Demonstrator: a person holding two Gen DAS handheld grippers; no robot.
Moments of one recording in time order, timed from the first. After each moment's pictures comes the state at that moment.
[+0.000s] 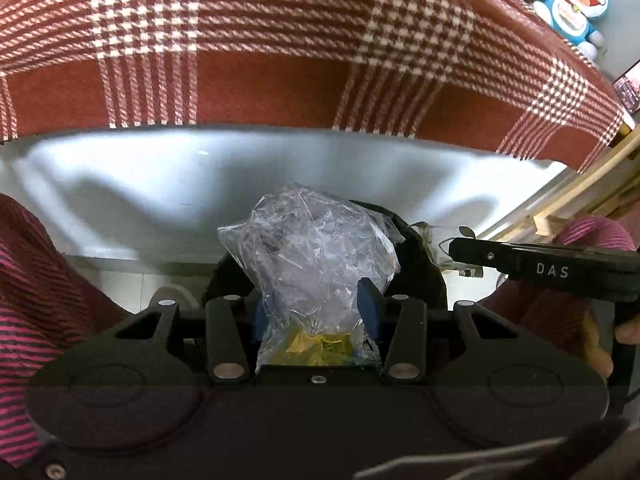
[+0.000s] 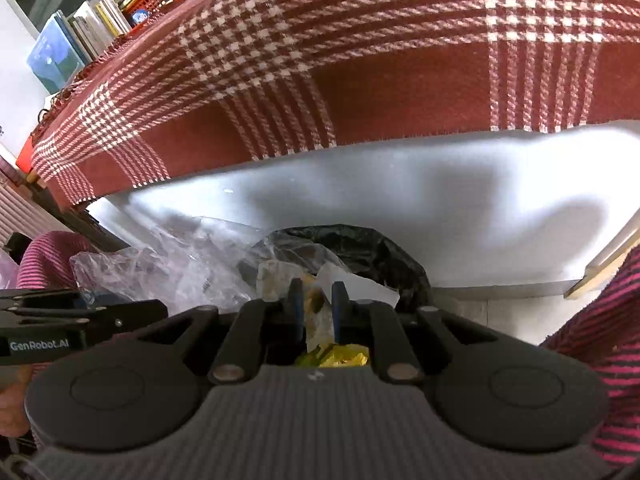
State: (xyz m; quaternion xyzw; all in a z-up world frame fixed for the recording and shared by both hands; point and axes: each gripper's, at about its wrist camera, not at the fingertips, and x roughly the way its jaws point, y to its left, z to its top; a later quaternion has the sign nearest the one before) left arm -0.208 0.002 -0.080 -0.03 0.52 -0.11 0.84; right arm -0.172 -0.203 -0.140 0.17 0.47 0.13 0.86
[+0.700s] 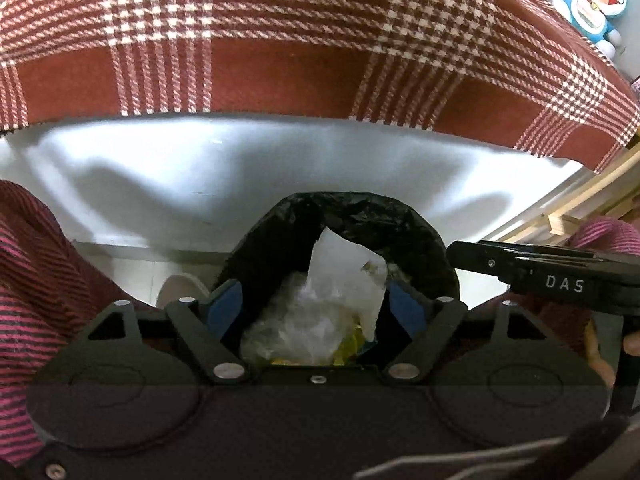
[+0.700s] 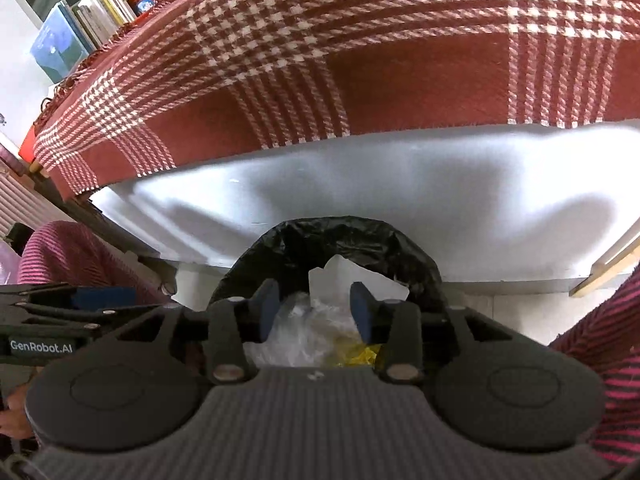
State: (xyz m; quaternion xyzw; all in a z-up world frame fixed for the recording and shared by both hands) left arm -0.206 0.003 -0.084 -0.03 0.53 -0.09 0.84; right arm -0.165 -0.193 -0.142 0.17 0.48 0.14 0.85
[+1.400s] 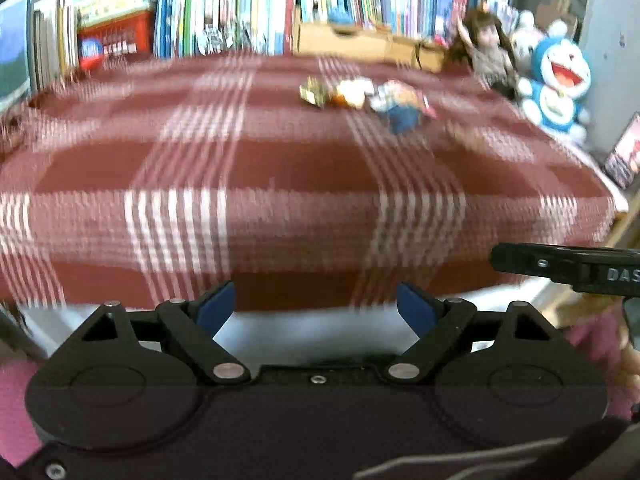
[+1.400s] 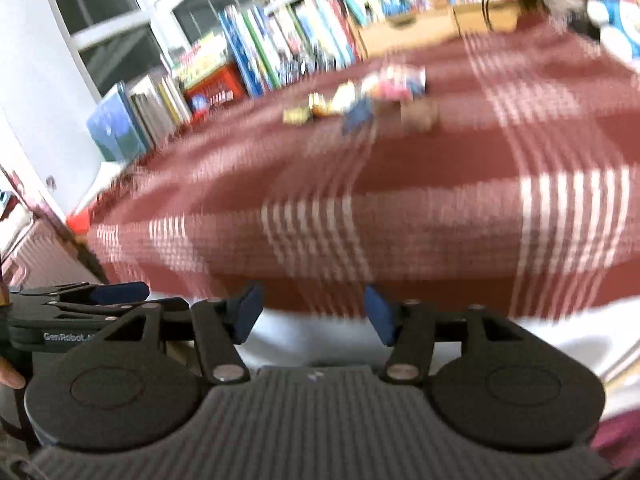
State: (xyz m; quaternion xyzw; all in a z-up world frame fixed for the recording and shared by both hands) left arm -0.159 0.011 0.022 -0.01 0.36 -0.10 0.93; right arm -0.138 -0.221 -0.033 0.16 0.32 0.17 0.92
